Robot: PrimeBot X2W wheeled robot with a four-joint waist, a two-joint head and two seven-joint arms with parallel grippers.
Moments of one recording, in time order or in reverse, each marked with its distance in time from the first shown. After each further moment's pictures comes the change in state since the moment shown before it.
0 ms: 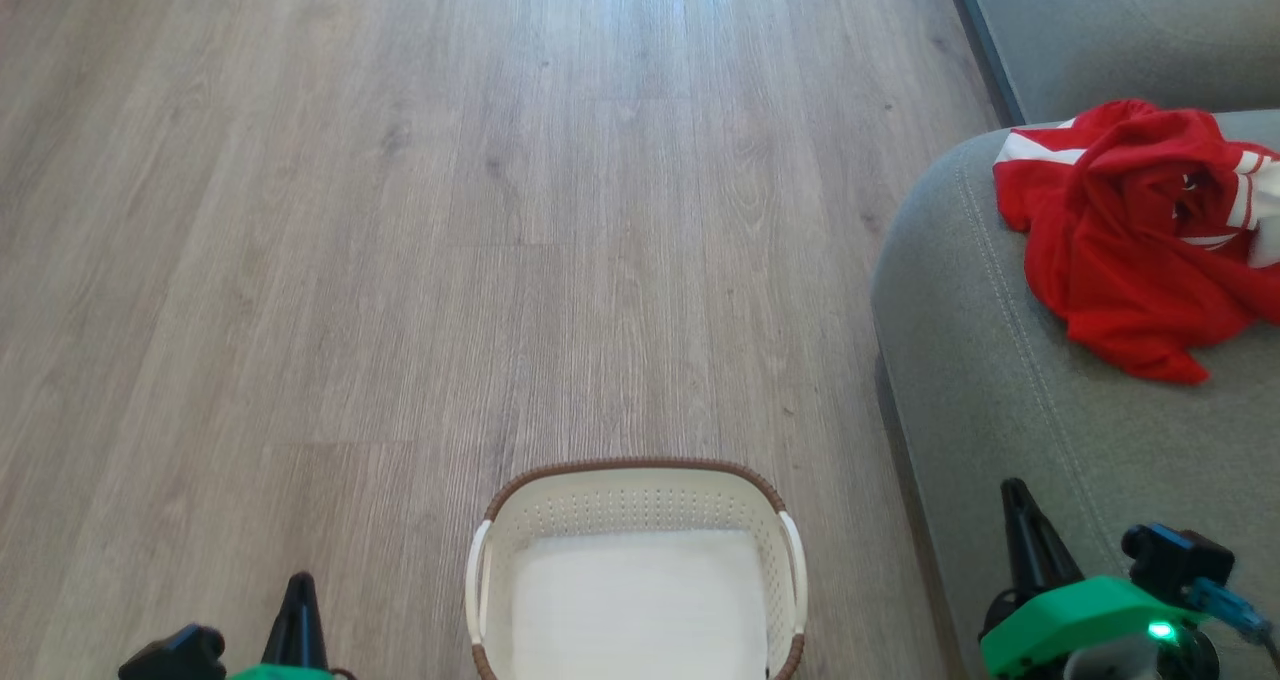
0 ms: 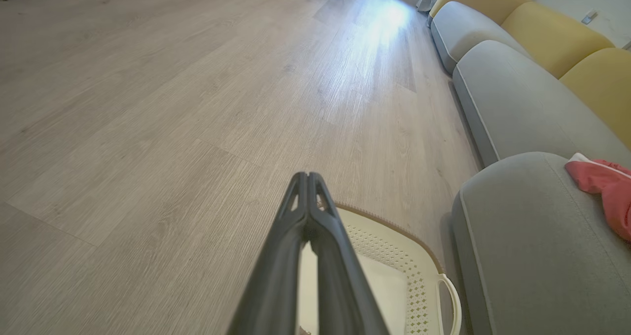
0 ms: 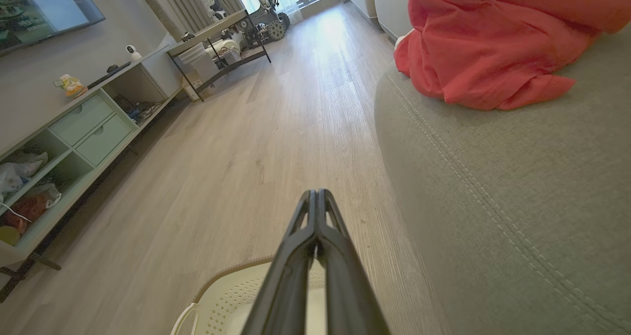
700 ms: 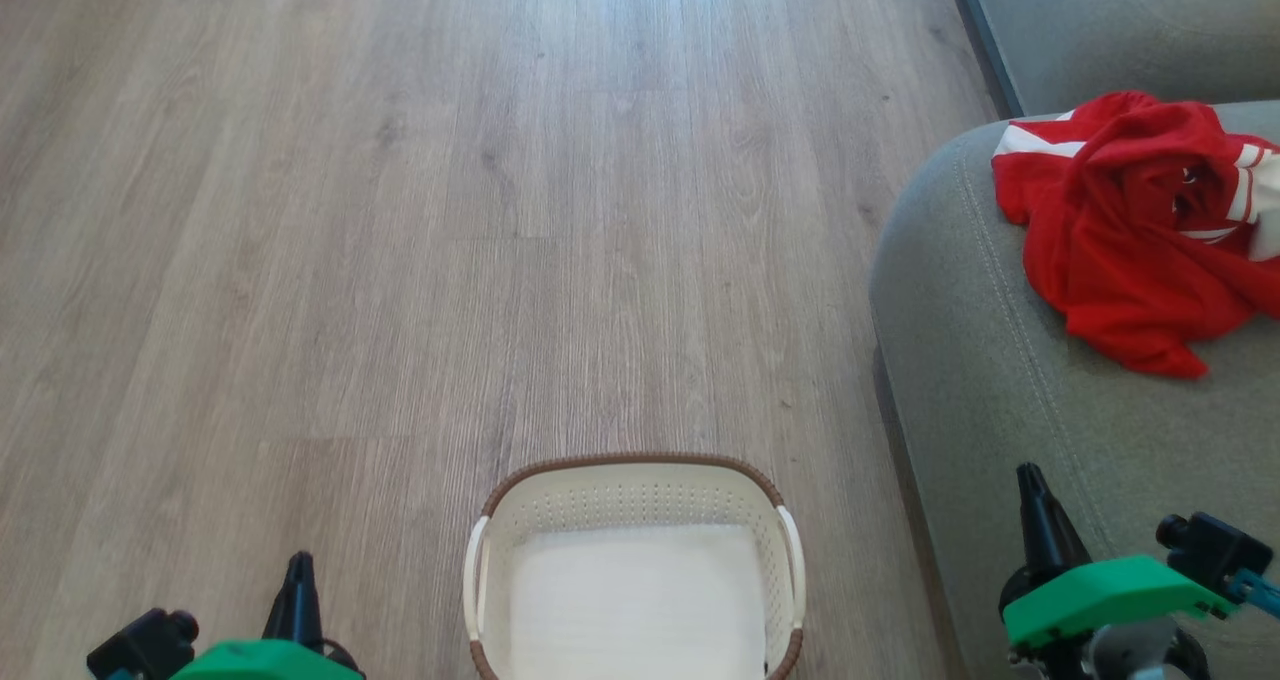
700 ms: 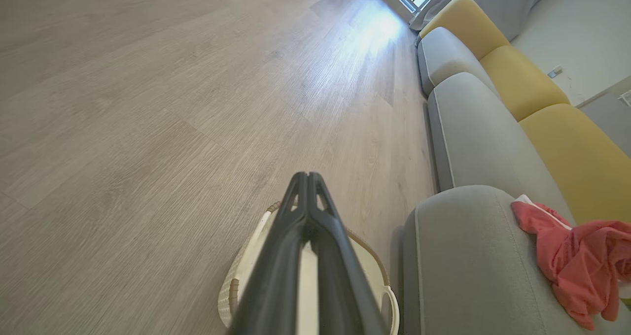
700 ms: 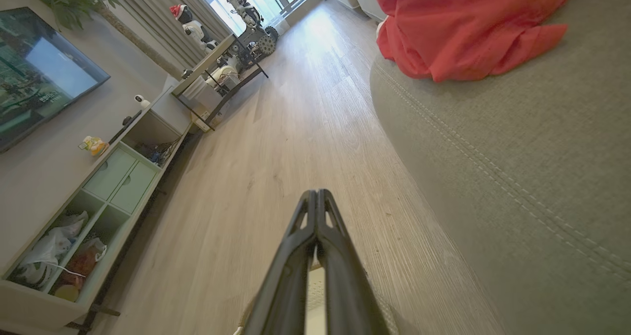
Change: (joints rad) left arm -0.040 -0.011 0.038 0.005 -0.213 -0.058 0.054; right arm -0.022 0.000 -0.024 -0.014 0.240 0.000 0.059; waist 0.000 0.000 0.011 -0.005
